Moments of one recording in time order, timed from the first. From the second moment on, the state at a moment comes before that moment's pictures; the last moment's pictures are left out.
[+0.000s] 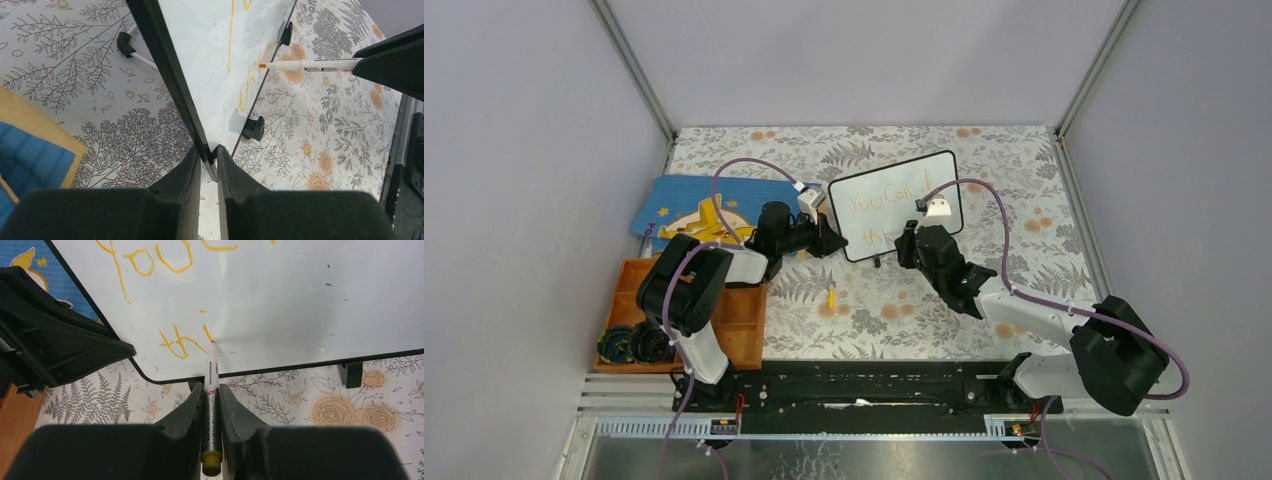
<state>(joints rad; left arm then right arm) -0.36 1.75 0.67 0.72 0.62 -0.27 0.75 1.30 0.62 0.22 0.36 0.47</state>
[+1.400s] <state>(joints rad) -0.36 1.75 0.67 0.72 0.62 -0.27 0.71 1.22 0.63 0.18 0.40 0.49</state>
